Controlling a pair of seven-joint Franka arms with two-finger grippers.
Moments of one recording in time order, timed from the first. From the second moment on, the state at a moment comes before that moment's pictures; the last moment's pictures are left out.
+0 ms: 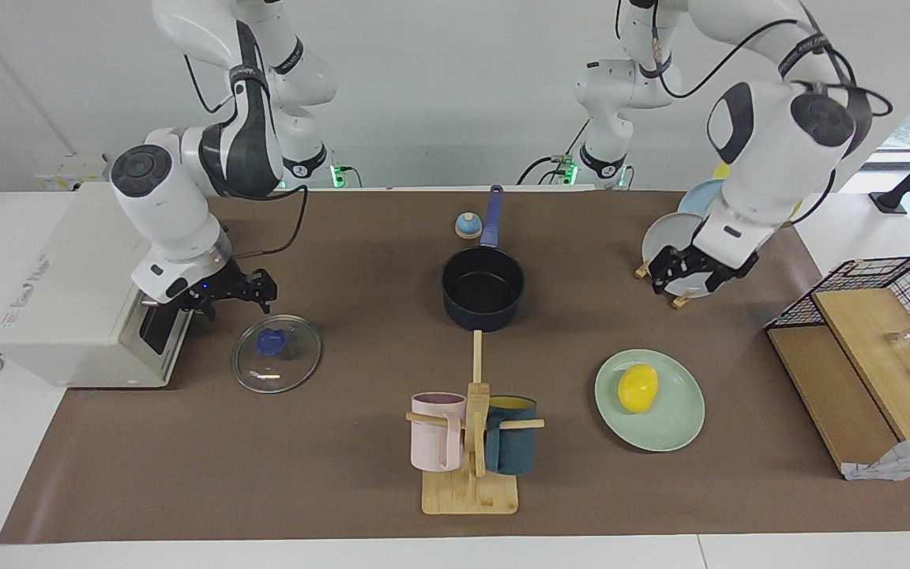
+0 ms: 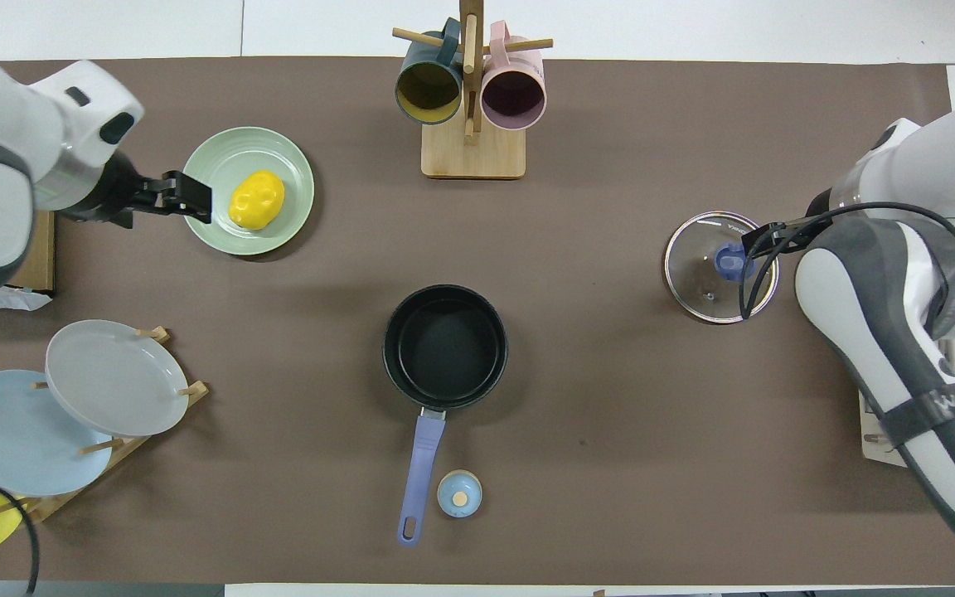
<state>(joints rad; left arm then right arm) -0.13 0.27 -0.06 -1.58 -0.04 1.83 -0.13 0.01 0.18 0.00 -1.90 -0.01 2.08 -0.11</state>
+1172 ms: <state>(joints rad) -0.14 0.59 -0.06 -1.42 -0.04 1.99 0.23 0.05 0.29 0.00 -1.96 -0.01 2.21 -0.11</state>
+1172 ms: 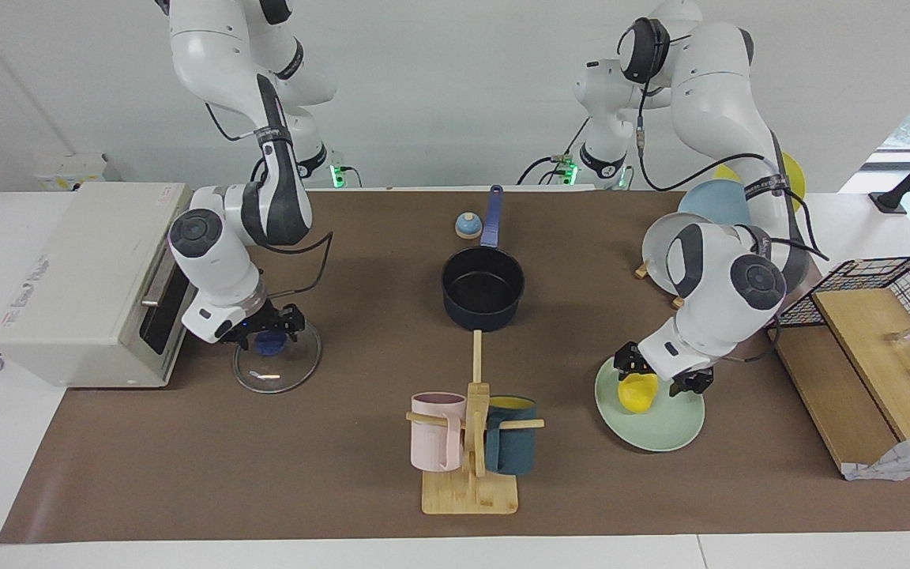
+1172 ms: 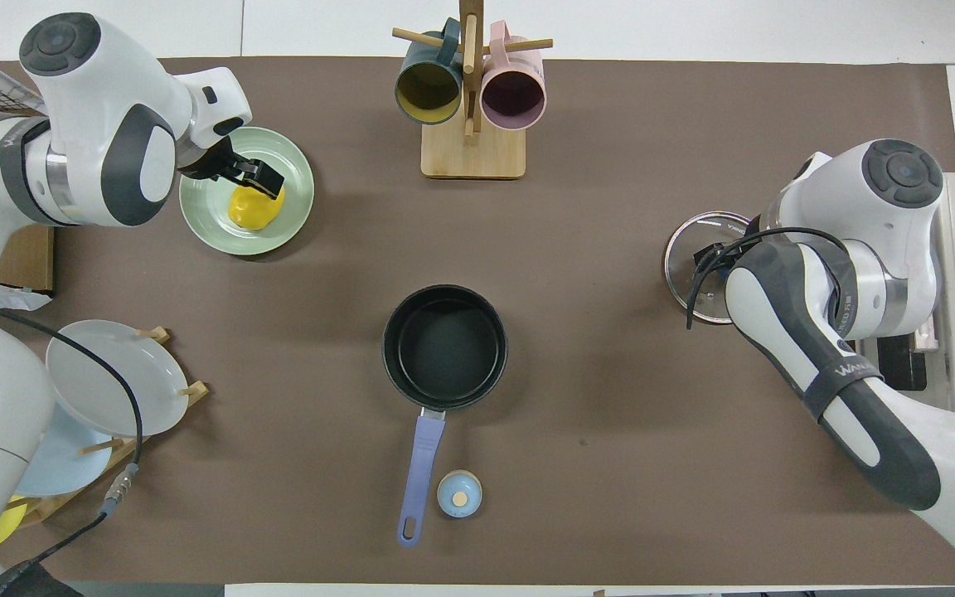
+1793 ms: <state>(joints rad) -0.16 0.59 -0.06 -1.50 -0.01 2.09 0.24 0.05 0.29 0.00 -1.96 -0.01 2.21 -0.11</state>
